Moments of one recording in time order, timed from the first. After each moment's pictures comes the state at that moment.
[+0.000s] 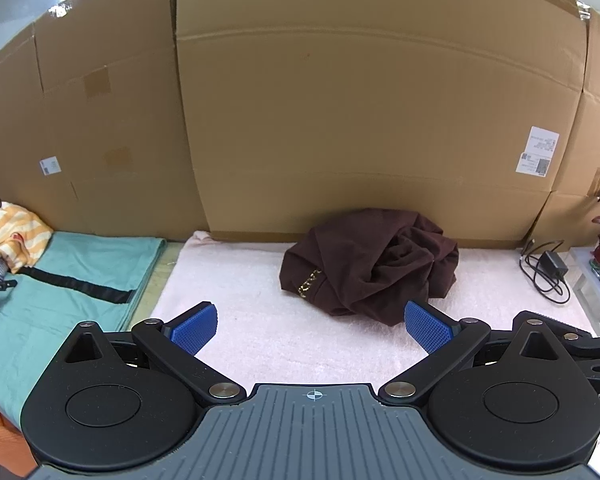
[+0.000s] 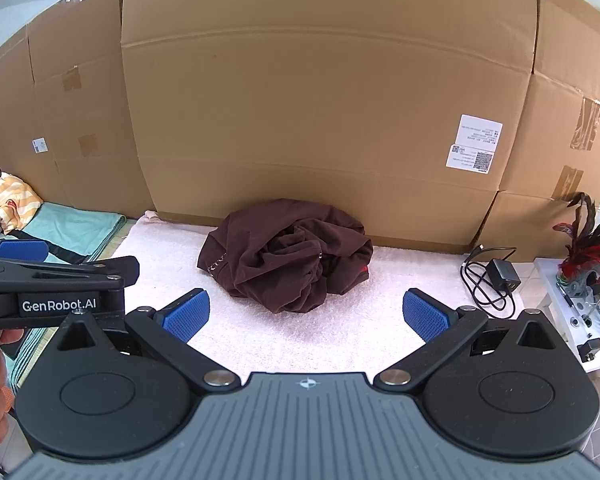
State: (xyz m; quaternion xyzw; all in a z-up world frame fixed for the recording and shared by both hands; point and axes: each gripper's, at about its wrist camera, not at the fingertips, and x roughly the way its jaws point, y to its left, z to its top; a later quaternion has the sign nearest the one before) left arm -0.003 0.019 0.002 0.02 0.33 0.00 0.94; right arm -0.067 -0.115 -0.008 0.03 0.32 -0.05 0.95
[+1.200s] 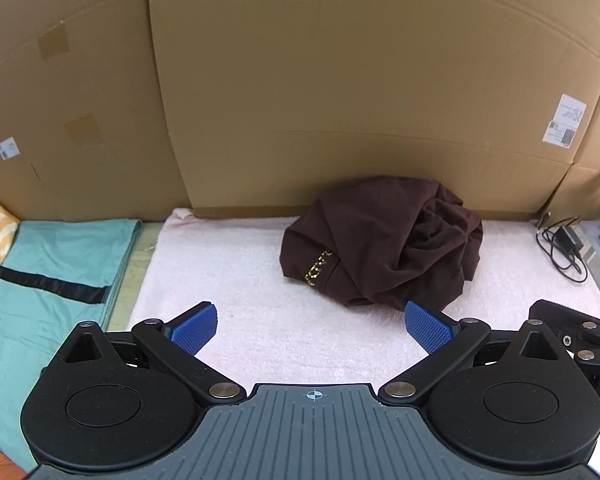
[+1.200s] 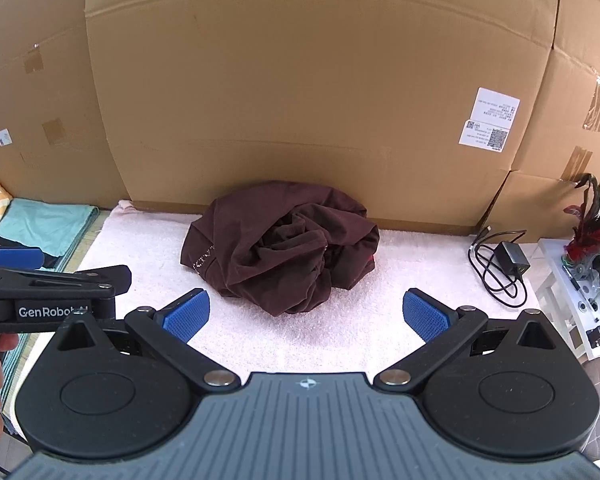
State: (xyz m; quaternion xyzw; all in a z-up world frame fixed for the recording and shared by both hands) left arm 0.084 0.056 -0.031 0.02 0.40 -0.04 0.92; right arm 0.001 -0.097 -0.032 0.03 0.36 -0.09 0.93
